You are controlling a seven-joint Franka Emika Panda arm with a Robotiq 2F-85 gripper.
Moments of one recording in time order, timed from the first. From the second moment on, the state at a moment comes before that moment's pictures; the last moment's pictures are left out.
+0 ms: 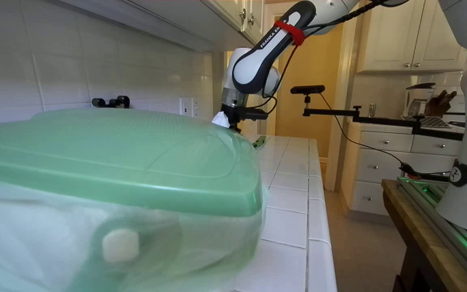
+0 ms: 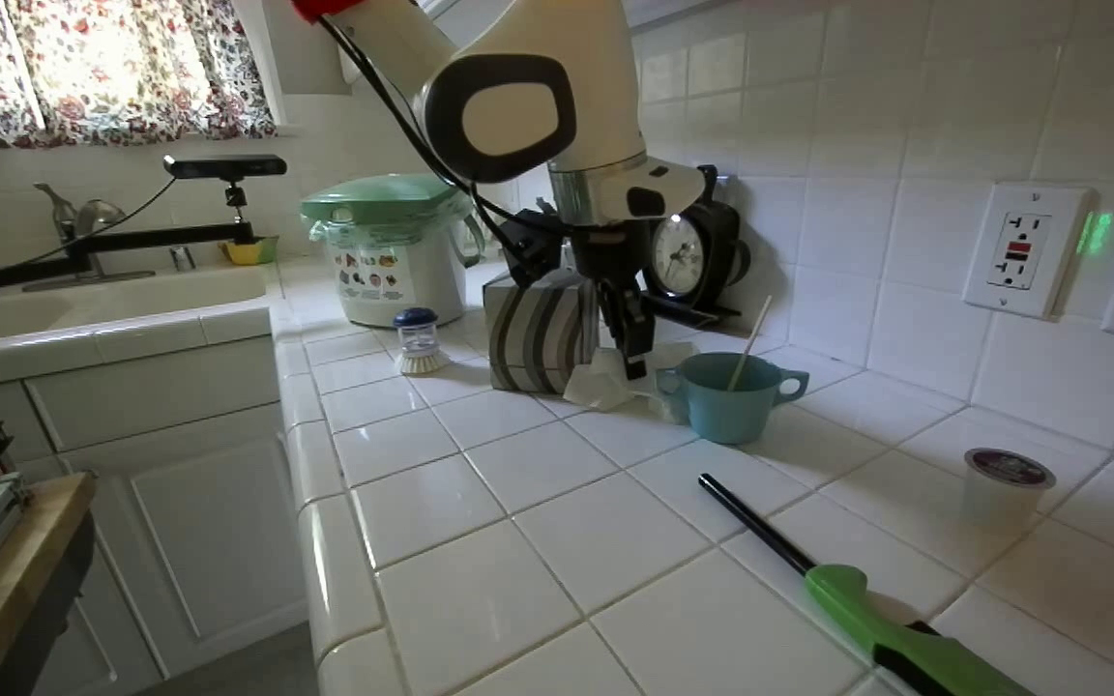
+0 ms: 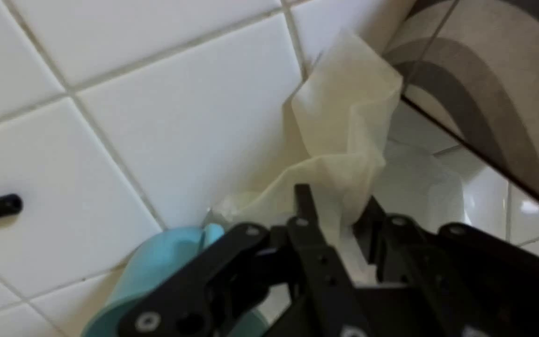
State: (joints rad) arm -0.07 0.53 -0.04 -1.87 0.16 2.63 0.09
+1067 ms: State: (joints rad) arm -0.07 0.31 -0.05 -2.07 0.14 2.39 0.07
